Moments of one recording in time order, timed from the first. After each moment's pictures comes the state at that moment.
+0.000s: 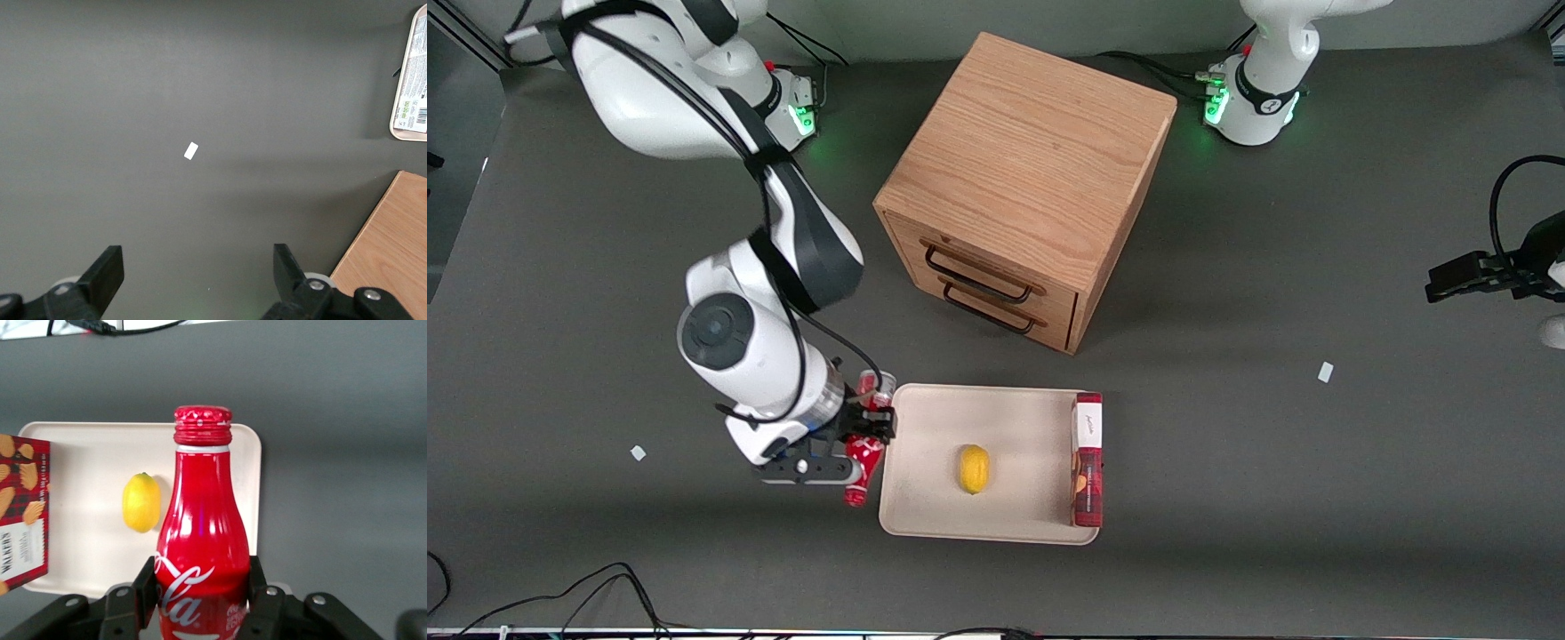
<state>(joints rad) 0.32 0.79 0.14 -1.12 -0.05 2.06 0.46</state>
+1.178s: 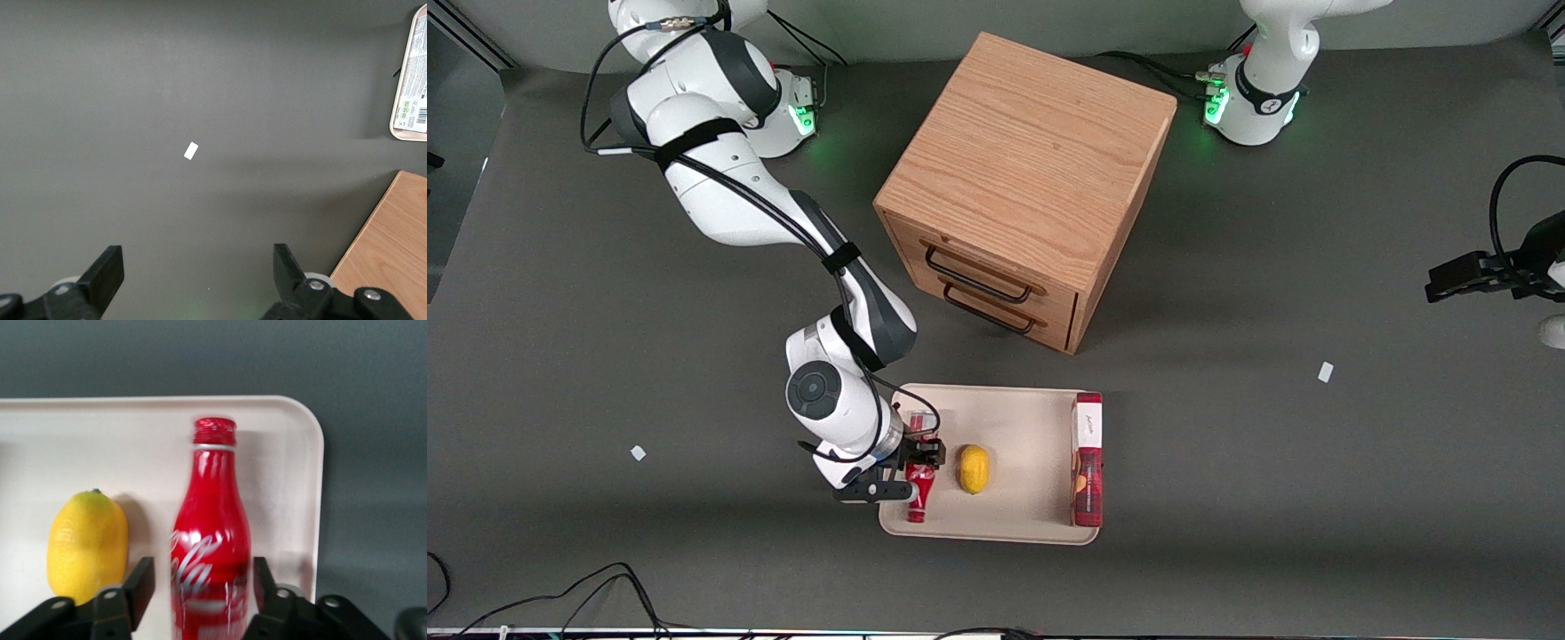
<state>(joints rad) 0.33 1.03 0.15 -1.11 -0.05 2.36 0.46</state>
